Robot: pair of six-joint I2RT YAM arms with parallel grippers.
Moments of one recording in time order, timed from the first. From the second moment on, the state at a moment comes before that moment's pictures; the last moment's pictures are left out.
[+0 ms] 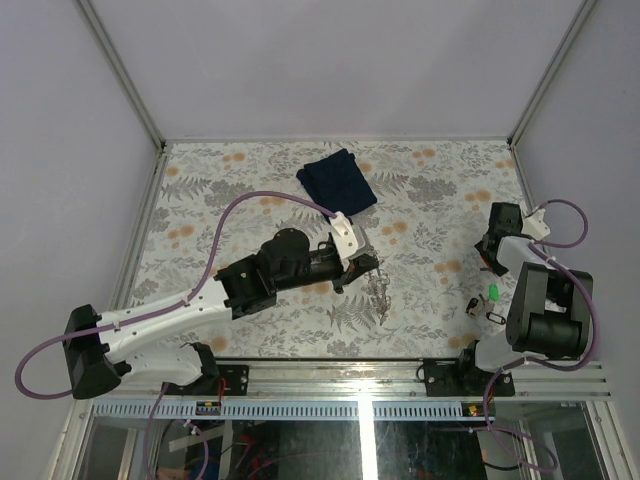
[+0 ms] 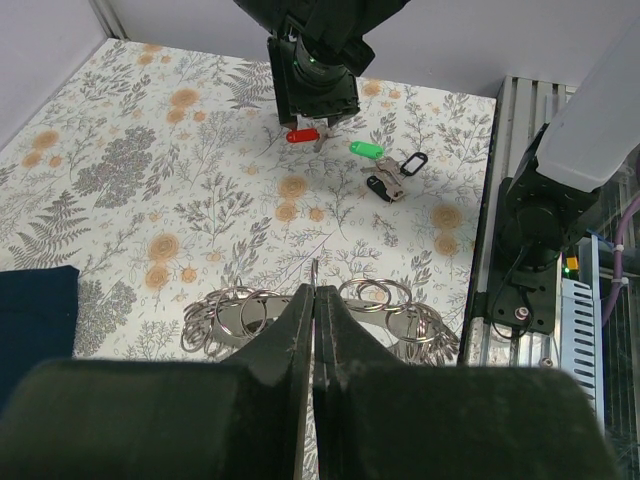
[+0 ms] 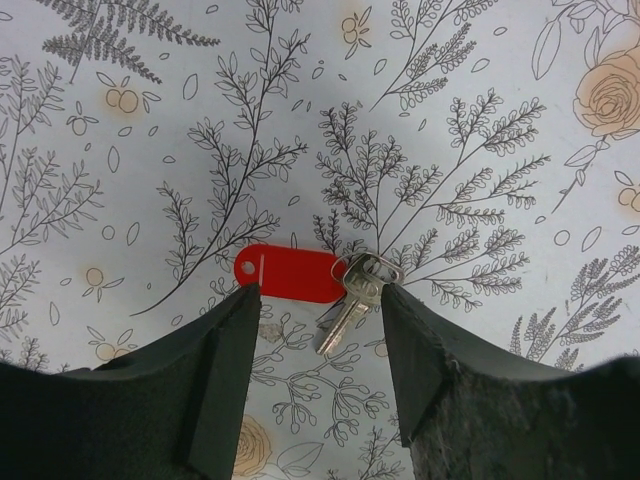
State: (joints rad) left arm -1.07 1.19 0.98 0.07 0.18 0.05; right arm -0.21 1.49 0.75 -0.29 0.43 0.74
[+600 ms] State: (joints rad) left arm -1.07 1.19 0.98 0.07 0.18 0.05; right arm -0.22 1.53 0.75 -0.28 0.43 0.76
